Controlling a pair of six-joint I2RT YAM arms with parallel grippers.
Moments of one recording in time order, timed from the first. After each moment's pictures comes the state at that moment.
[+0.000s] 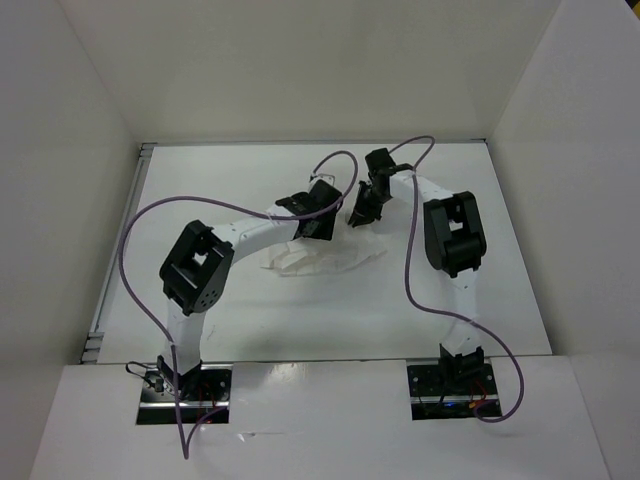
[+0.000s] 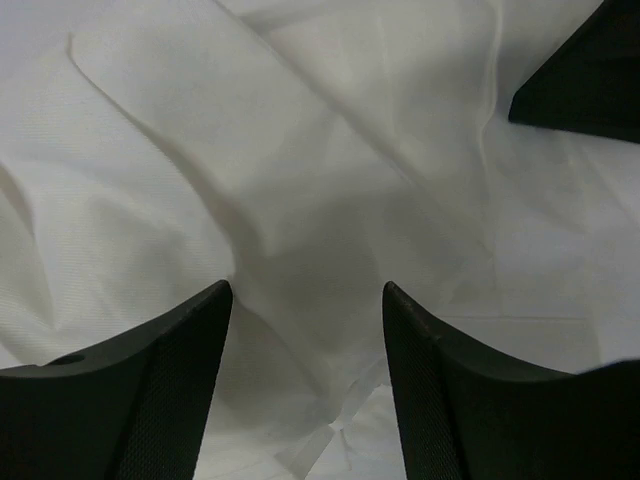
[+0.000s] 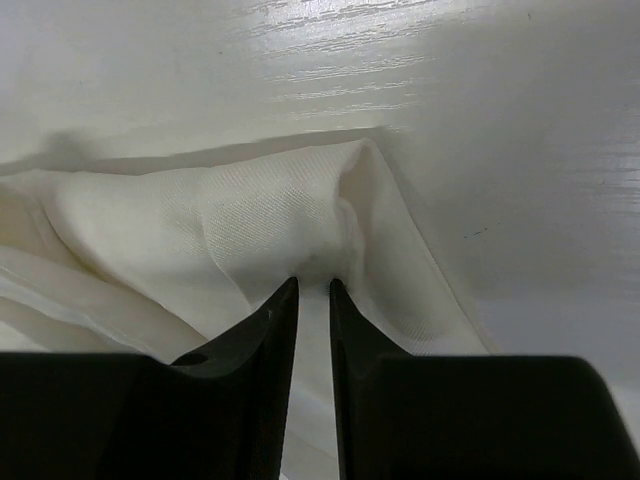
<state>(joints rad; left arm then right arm) -0.69 2.00 1.51 -0.44 -0.35 -0.43 0.29 2.22 1.69 -0.63 -0.25 0.62</state>
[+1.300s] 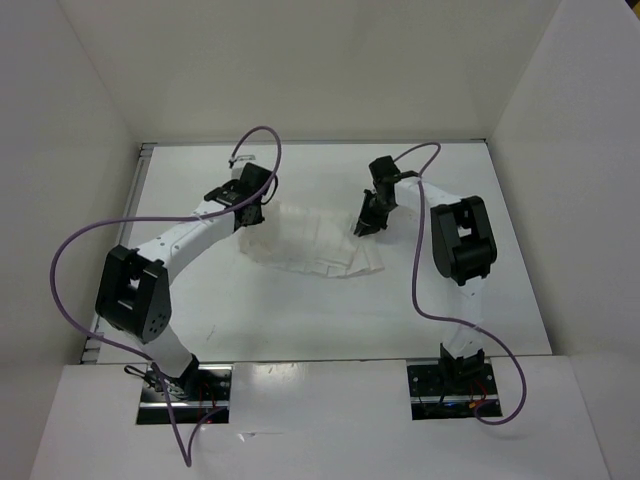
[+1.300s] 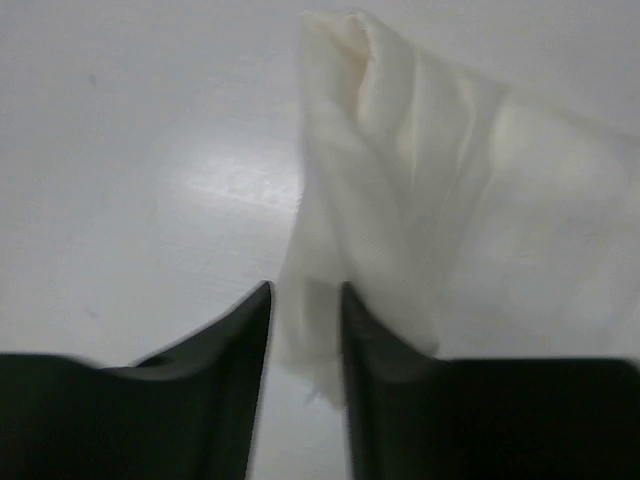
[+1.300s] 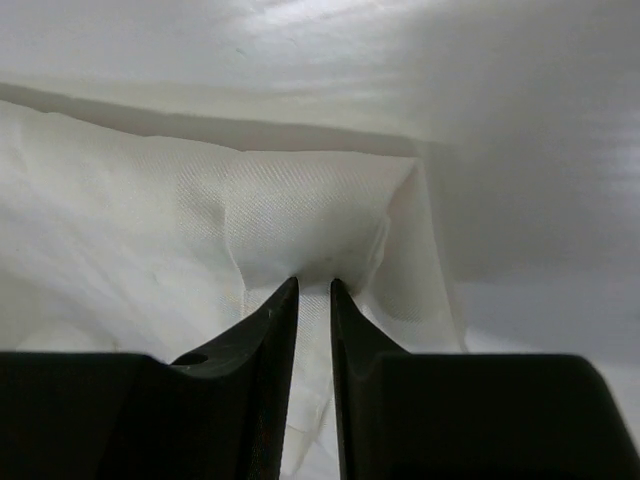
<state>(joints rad) -0.45 1.65 1.32 -0.56 -0.53 -0.46 0.30 2.11 1.53 -0.60 -0.24 0.63</state>
